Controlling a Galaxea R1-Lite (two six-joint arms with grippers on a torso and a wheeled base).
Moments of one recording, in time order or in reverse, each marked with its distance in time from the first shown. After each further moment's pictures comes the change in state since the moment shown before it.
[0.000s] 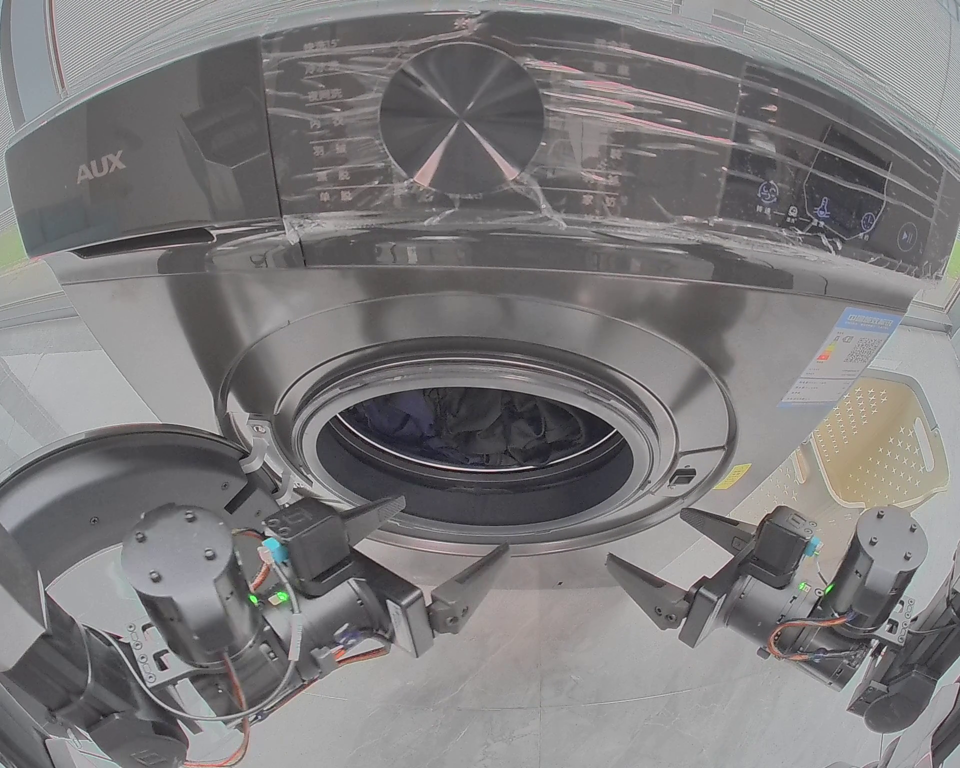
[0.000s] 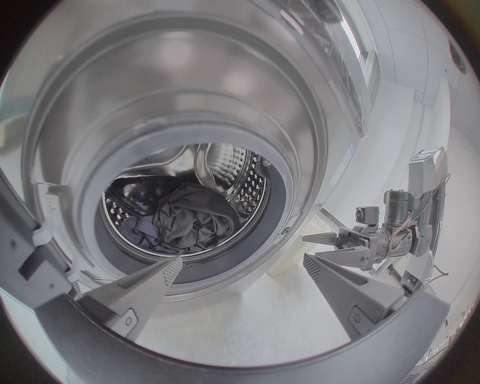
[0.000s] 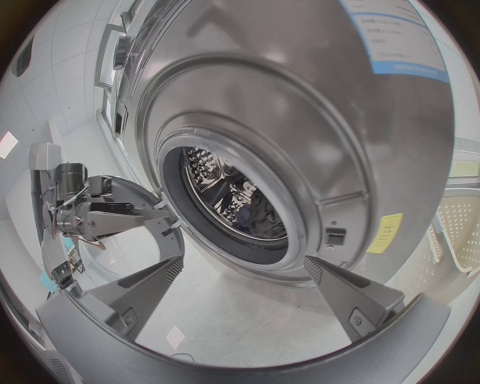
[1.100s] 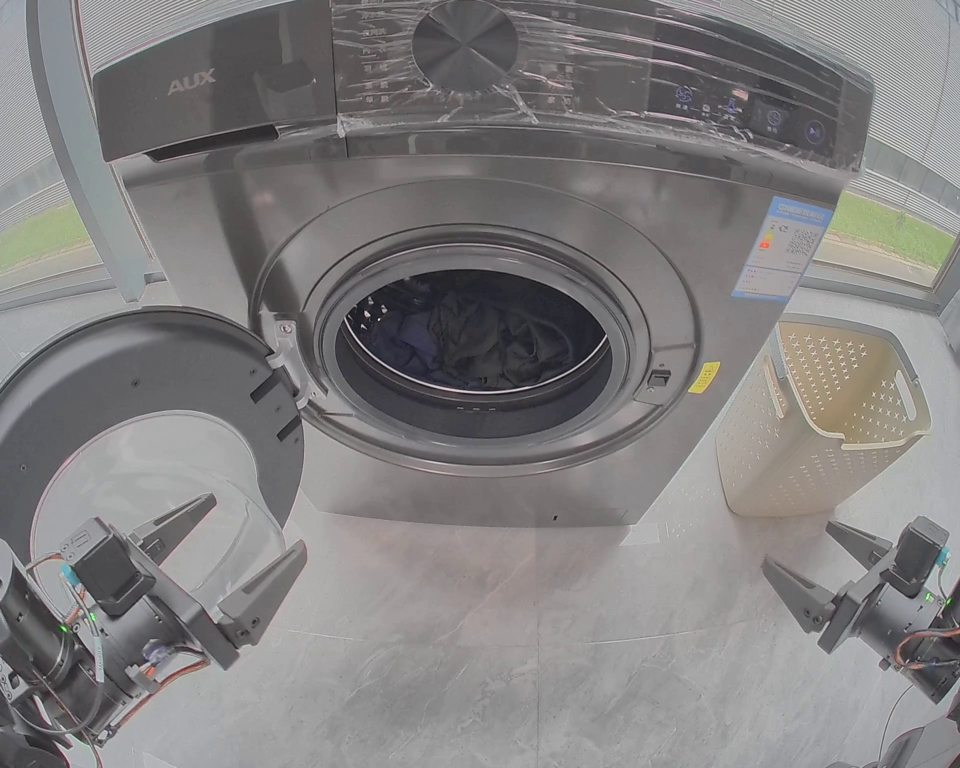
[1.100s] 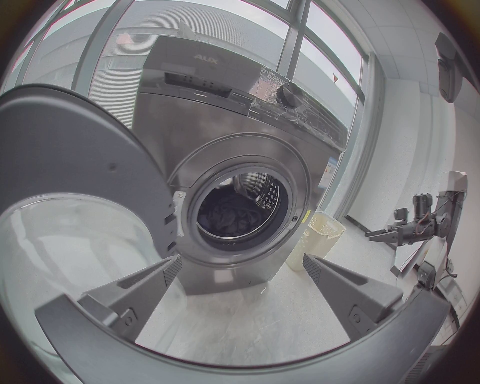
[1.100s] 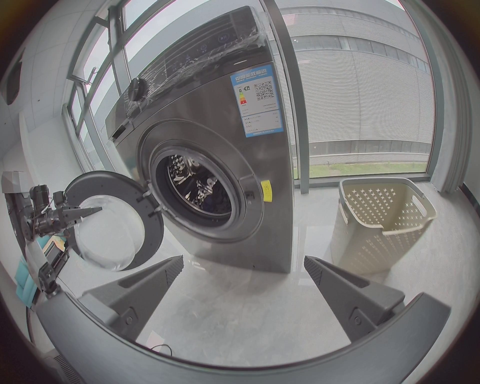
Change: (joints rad) left arm 0.189 -0.411 0.310 0.000 0.019 0.064; right arm -0.117 -0.576 0.129 0.501 -0.164 0.007
